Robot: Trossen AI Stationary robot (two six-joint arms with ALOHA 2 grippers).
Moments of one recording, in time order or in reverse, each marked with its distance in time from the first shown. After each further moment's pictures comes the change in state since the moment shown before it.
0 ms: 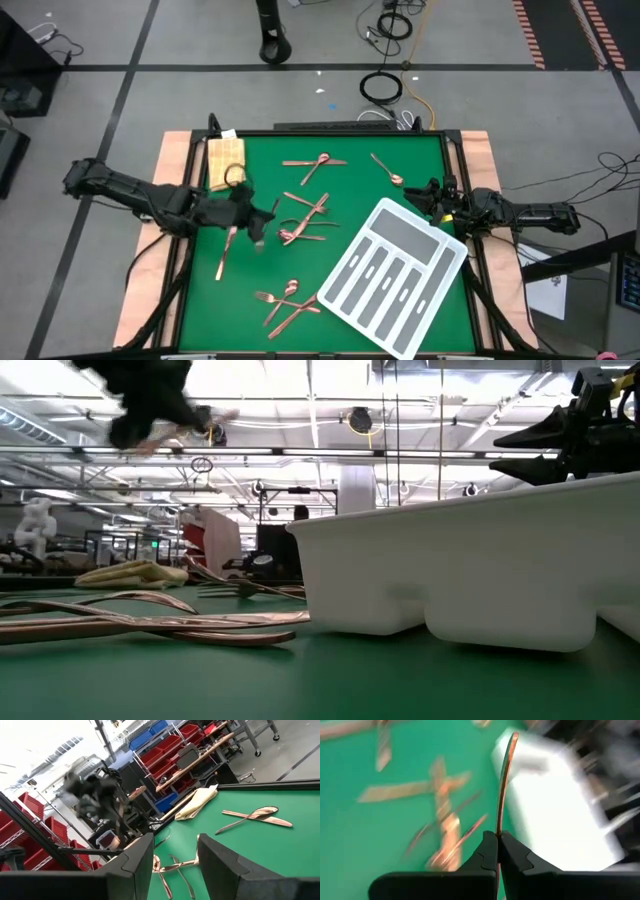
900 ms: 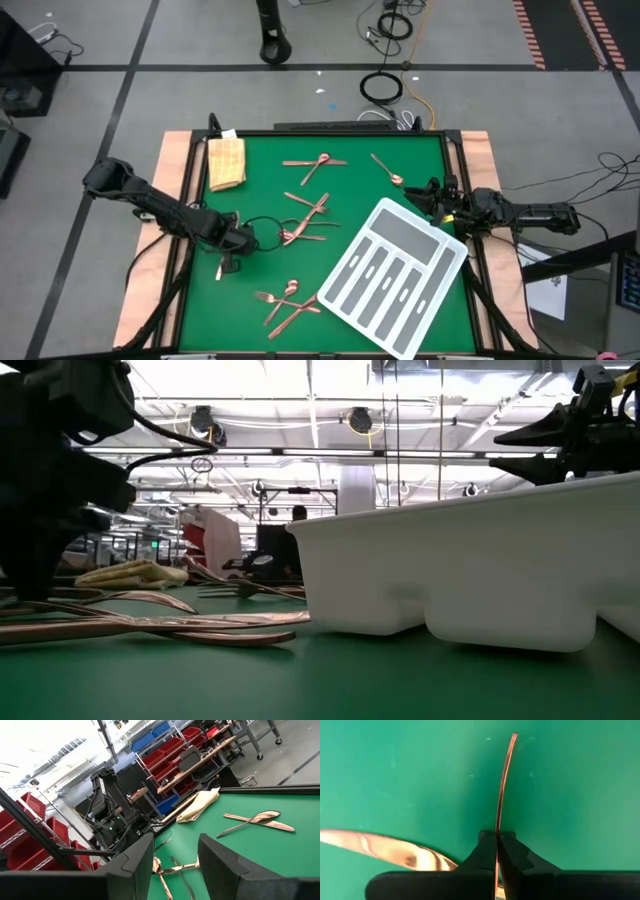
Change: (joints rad) left arm -0.109 0.350 -0.204 -0.352 0.334 0.428; right arm 0.000 0.000 0.000 0.016 -0.003 -0.018
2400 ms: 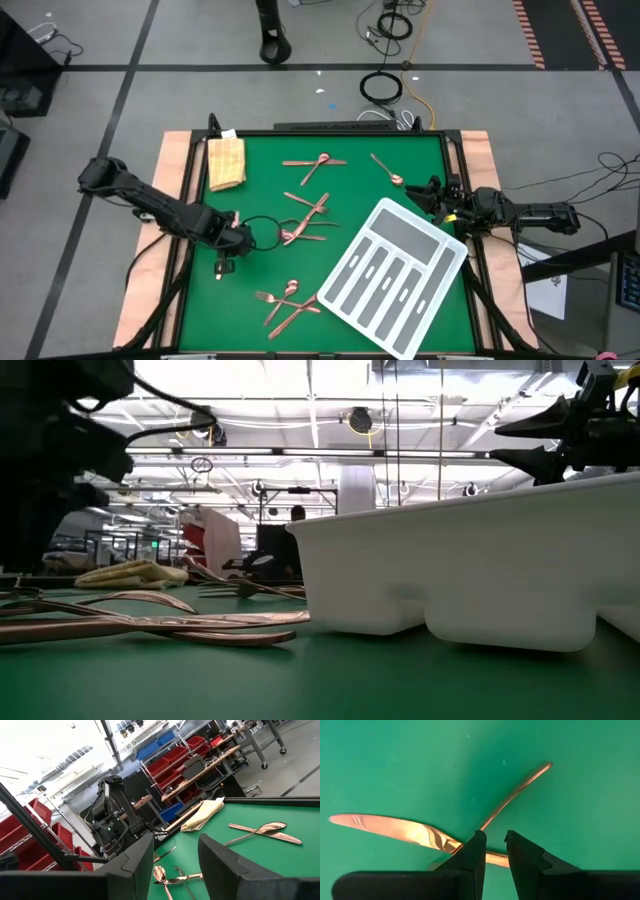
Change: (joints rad) left arm -0.018 -0.091 0.093 -0.181 0.046 0.064; right arm 0.000 0.000 0.000 0.054 0.004 -0.024
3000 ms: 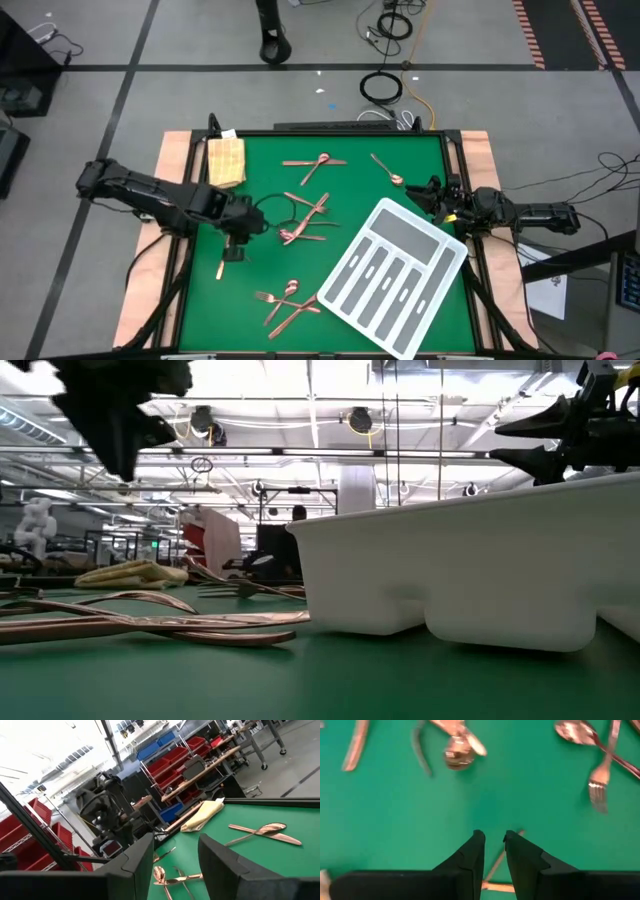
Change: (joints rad) left arm 0.146 0.000 0.336 -0.136 0.002 0.311; right arm 0.000 0.000 0.000 0.000 0.000 -0.003
